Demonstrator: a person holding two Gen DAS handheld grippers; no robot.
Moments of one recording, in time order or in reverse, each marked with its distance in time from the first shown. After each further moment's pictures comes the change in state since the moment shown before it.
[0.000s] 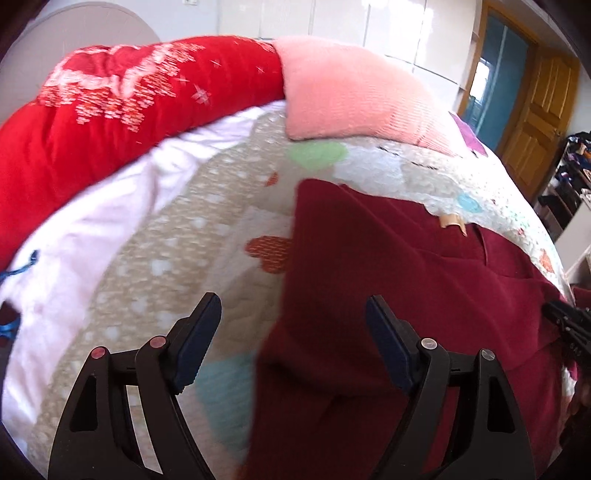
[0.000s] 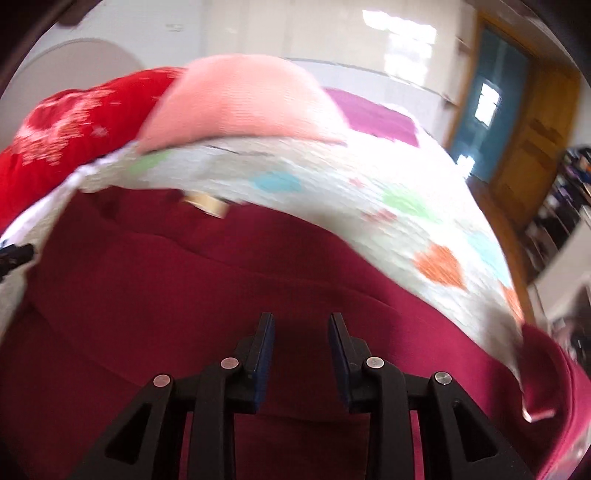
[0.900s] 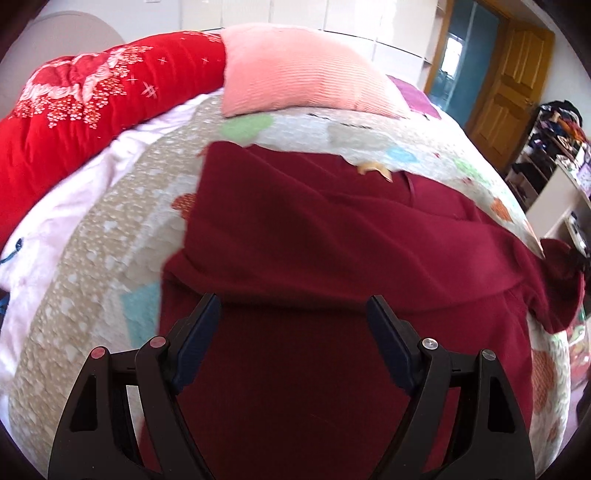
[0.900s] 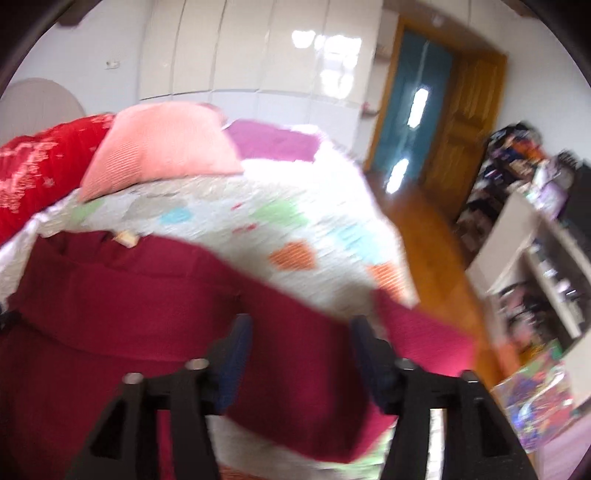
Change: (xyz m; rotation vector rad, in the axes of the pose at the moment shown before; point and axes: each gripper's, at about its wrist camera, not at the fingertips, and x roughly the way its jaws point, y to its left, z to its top) left arm -0.037 -0.067 -0.043 0.088 0.059 -0.080; right arm -0.094 -0.065 -0.027 0.117 -0.135 -0.266
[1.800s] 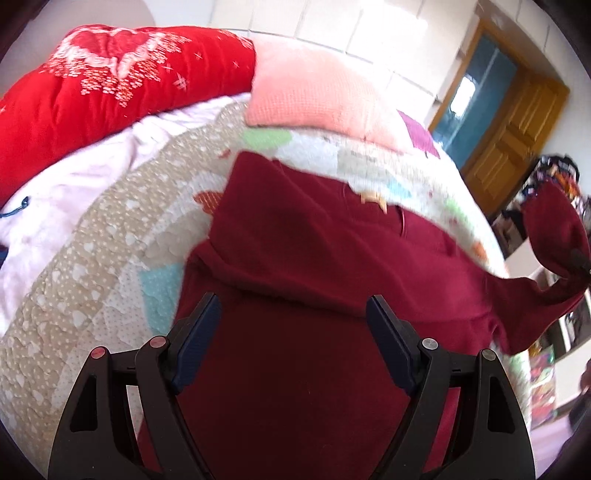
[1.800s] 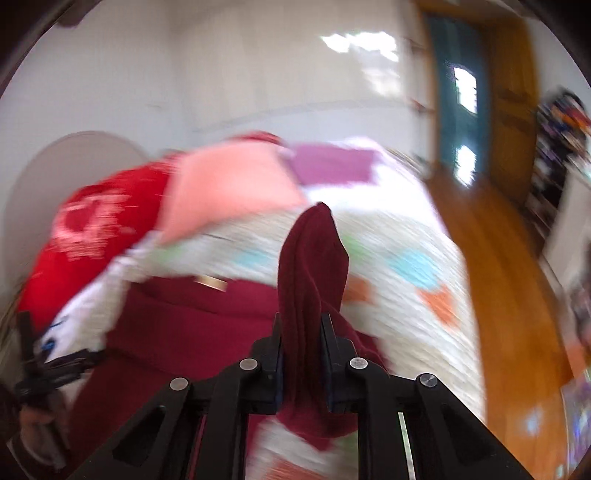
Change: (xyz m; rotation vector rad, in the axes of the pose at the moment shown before) left arm -0.040 0.034 -0.004 -0.190 -0.077 -0.077; right arm -0.051 -0.034 0.043 0.081 -0.055 0.464
